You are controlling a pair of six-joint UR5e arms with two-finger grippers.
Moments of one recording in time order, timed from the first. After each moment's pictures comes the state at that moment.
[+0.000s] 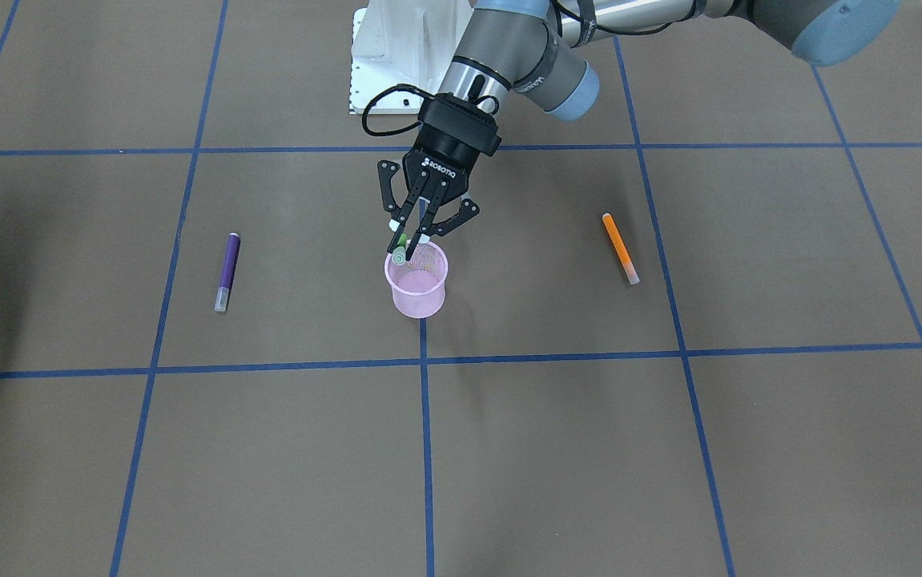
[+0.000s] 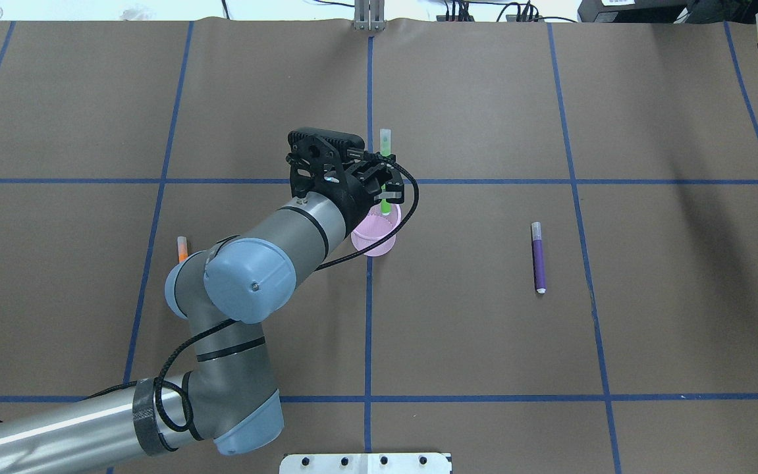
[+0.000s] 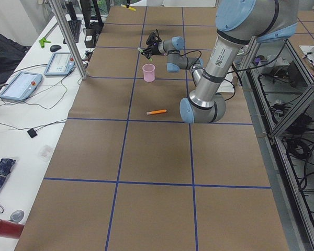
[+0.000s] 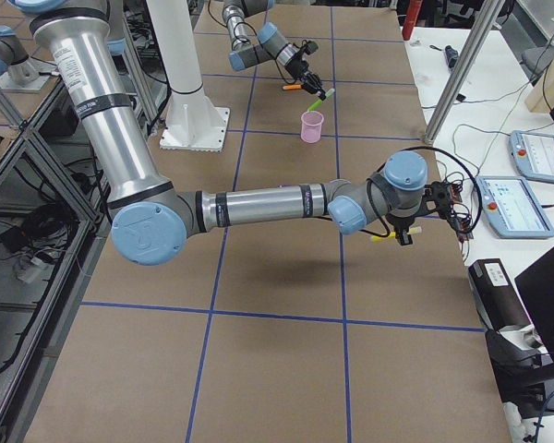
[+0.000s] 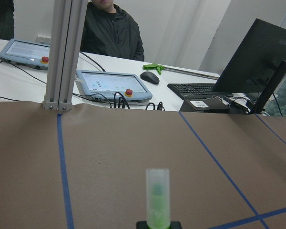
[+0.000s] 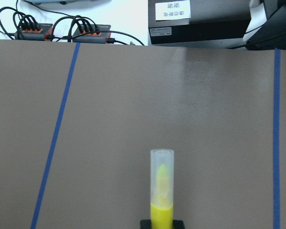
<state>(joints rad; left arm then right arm) -0.39 -2.26 -1.60 -2.38 -1.12 -0.99 1.44 -1.20 1.35 -1.13 2.42 0.37</state>
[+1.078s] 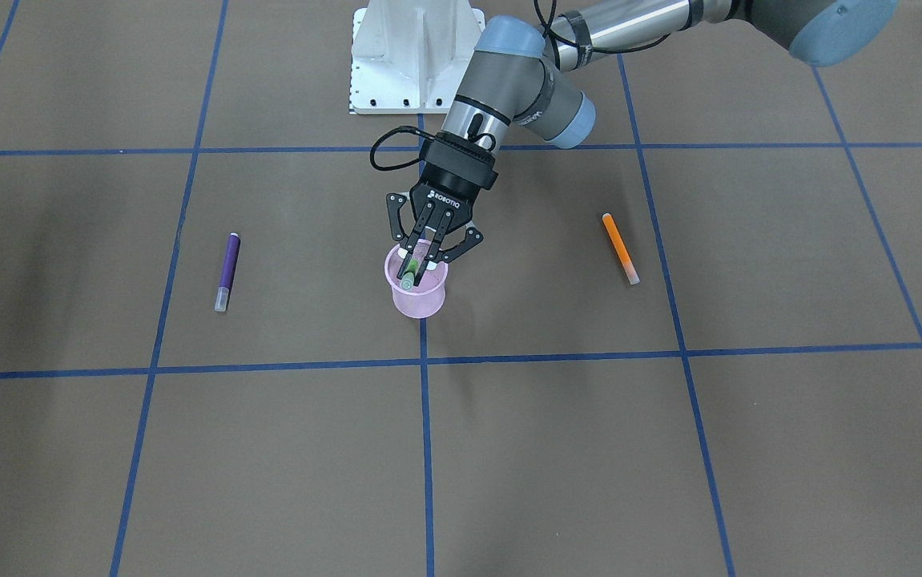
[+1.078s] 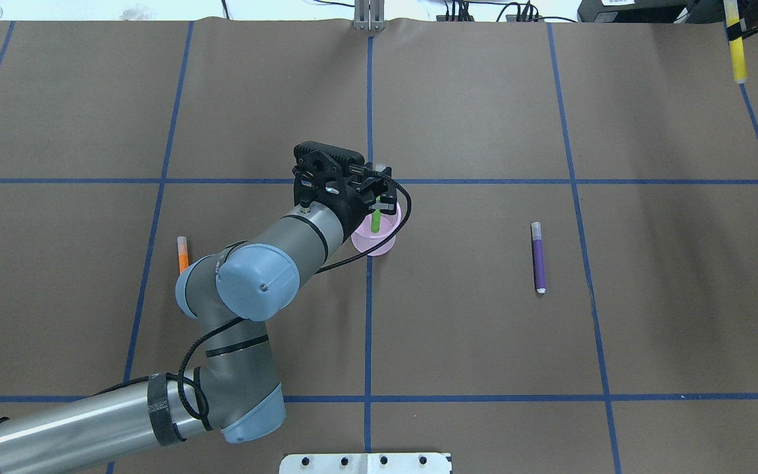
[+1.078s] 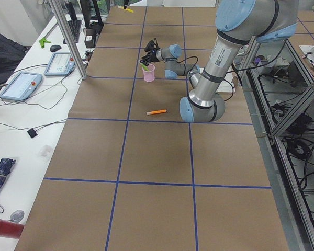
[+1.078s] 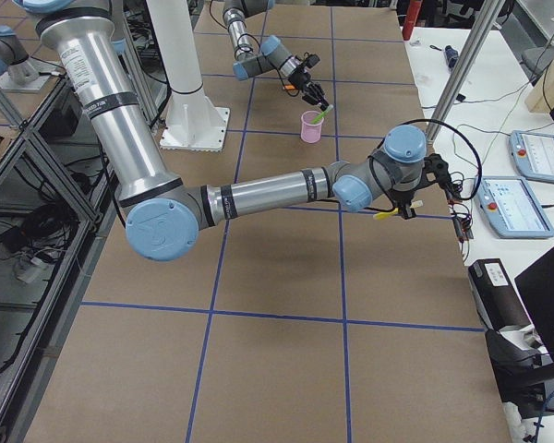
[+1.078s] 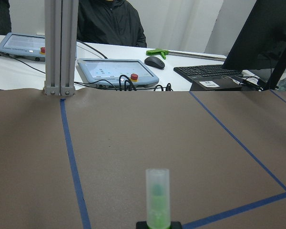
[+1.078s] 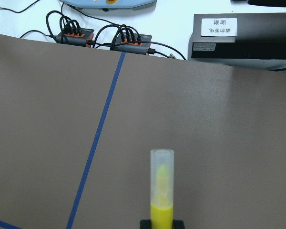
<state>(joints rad) -0.38 -2.26 -1.49 -2.47 -1.12 -0.95 1.41 -1.17 1.41 -1.13 2.41 0.37</state>
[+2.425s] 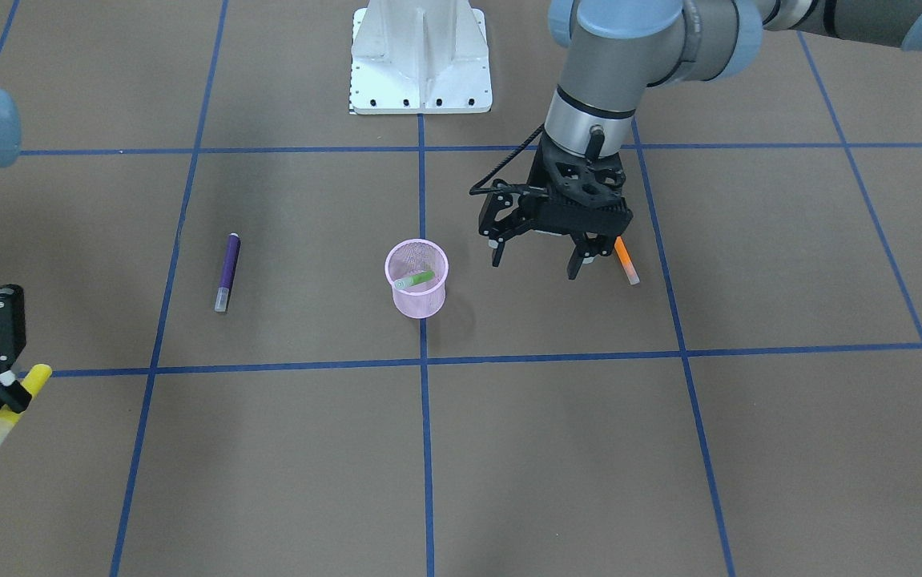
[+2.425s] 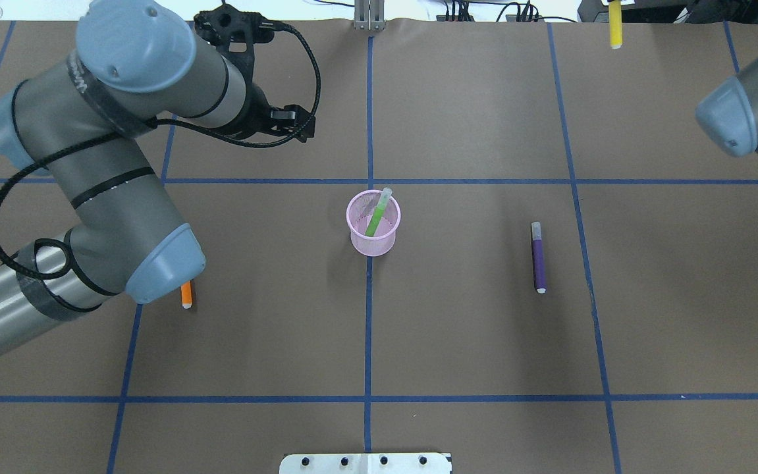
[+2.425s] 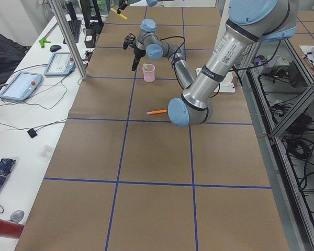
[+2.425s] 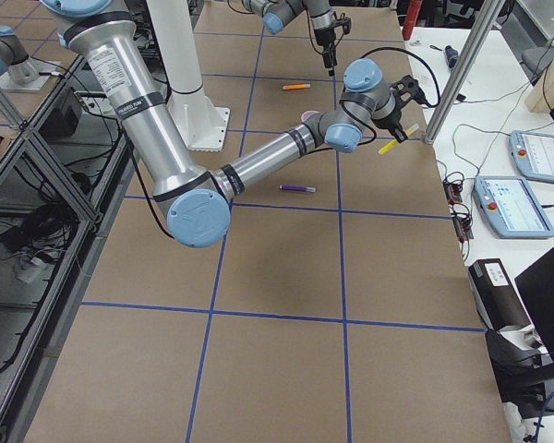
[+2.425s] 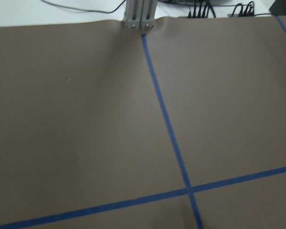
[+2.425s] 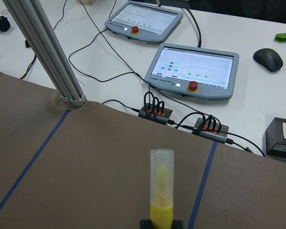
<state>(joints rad) -0.76 -2.25 -1.79 -1.59 -1.89 -1.00 1.15 -1.11 1.66 -0.95 2.02 0.65</state>
